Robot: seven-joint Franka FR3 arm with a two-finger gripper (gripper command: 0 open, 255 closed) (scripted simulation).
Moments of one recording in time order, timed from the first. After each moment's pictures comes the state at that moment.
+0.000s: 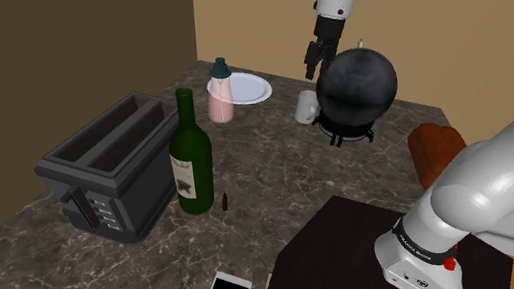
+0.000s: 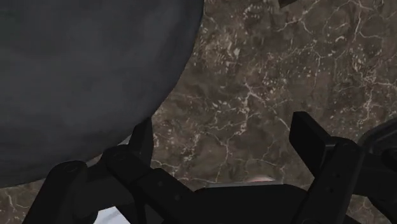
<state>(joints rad) -0.10 -0.24 -0.14 -2.12 0.07 1.81 -0.34</state>
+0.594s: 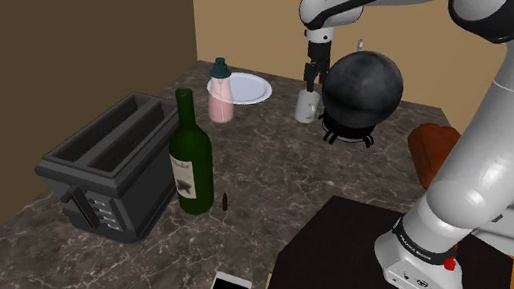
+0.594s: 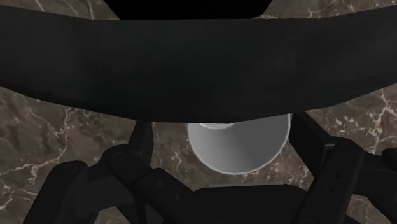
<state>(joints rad) -0.19 0.16 -0.19 -1.90 -0.03 1.88 -0.48</state>
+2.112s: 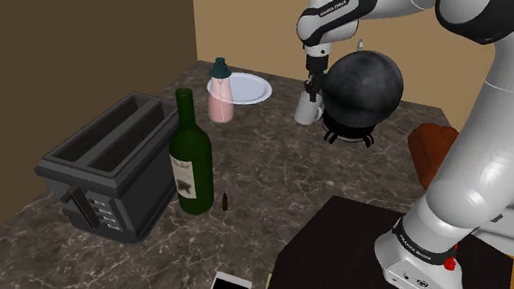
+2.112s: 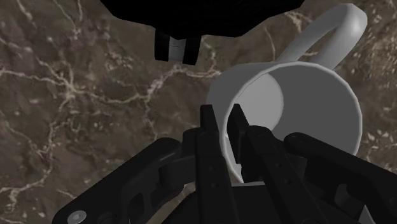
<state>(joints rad) -0.20 0.22 -0.20 -1.95 -0.02 1.98 -0.49</state>
